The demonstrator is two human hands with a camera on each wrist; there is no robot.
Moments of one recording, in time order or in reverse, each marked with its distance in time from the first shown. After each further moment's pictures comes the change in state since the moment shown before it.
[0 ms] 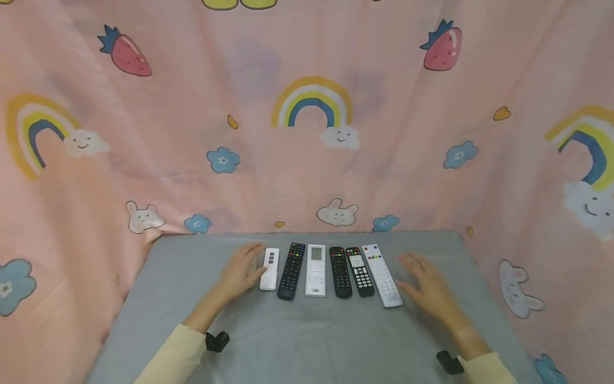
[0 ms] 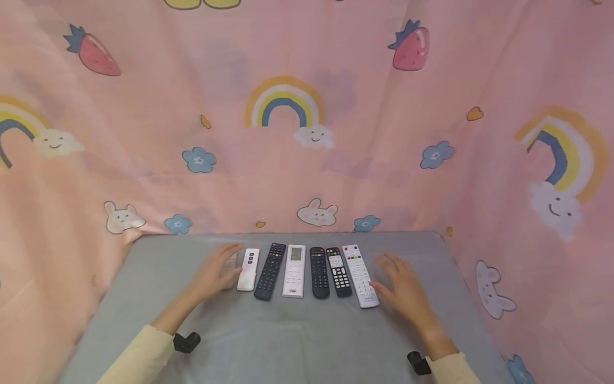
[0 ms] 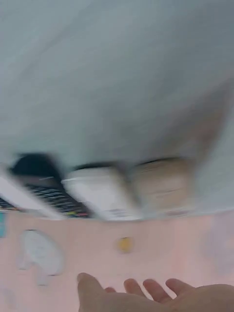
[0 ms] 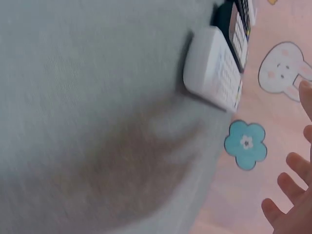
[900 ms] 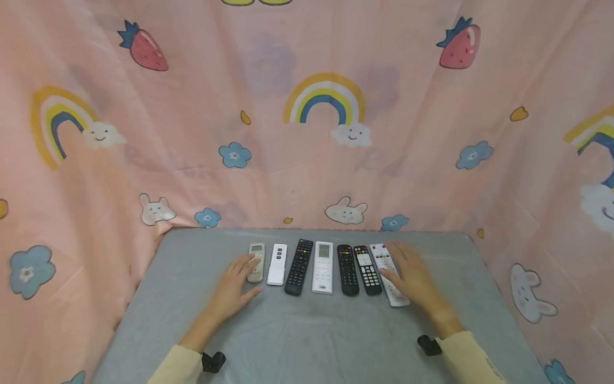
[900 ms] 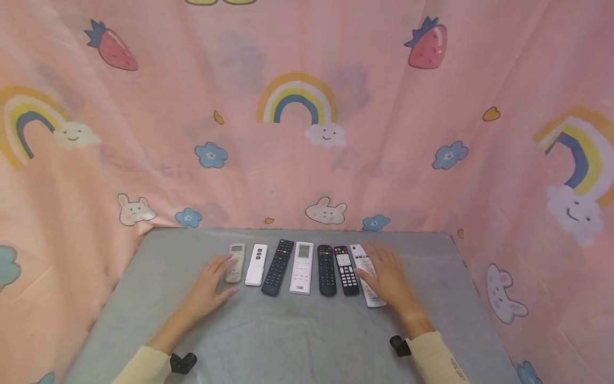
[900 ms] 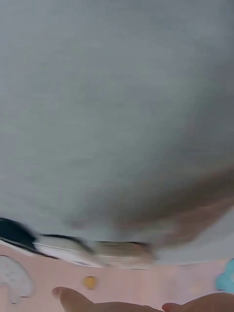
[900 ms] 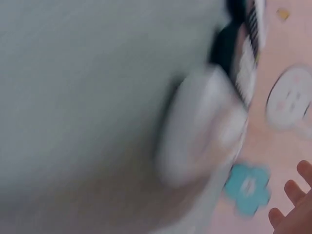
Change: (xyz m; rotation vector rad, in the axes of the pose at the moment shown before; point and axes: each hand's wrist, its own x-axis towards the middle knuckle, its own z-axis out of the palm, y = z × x) left_hand -0.061 -0.022 0.012 0.029 0.094 -0.006; right_hand 0.041 -0.023 0.031 0.028 -0.090 0.014
